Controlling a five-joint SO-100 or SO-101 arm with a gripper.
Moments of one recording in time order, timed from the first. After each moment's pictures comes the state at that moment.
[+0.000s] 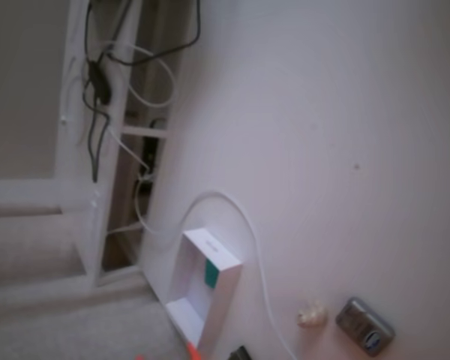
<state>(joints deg) -9.3 188.8 161.8 60.4 -10.7</state>
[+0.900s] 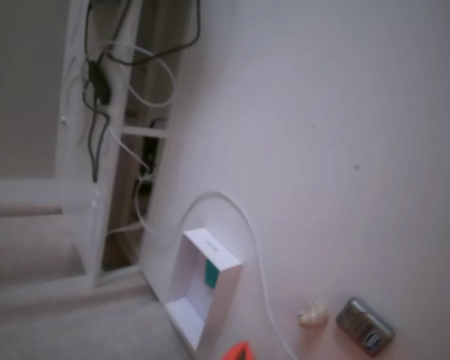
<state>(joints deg) -8.0 189.1 168.6 77.2 -10.7</state>
